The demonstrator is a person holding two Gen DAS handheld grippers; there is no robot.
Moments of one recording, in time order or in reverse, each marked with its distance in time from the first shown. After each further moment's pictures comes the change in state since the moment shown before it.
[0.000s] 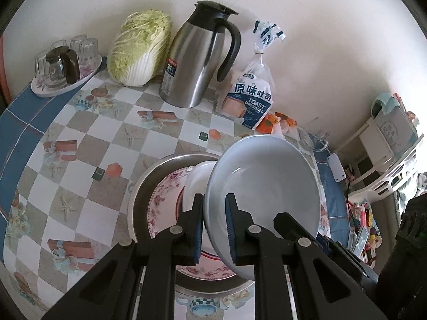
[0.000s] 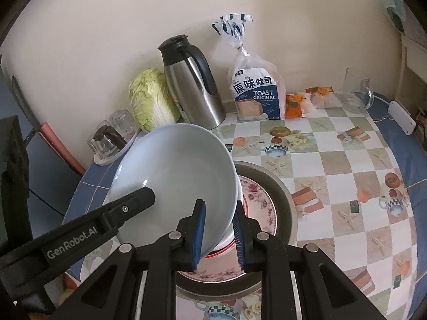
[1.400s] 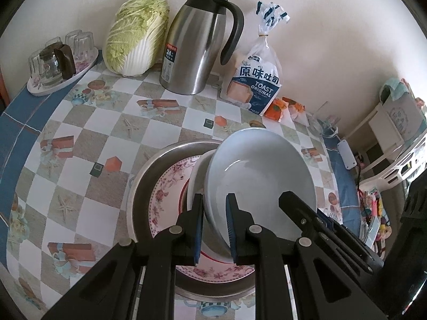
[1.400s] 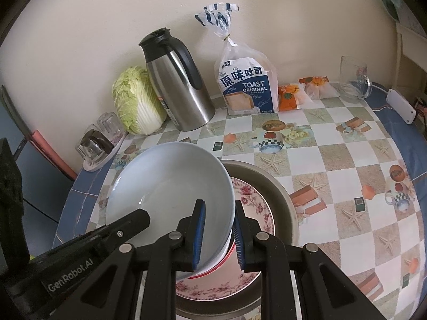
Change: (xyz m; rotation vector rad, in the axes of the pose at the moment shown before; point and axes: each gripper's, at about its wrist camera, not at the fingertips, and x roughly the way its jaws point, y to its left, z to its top) left arm 0.025 -0.001 -0.004 0.043 0.059 0.045; right arm 0.029 -0.012 0.004 0.056 0.011 -0.028
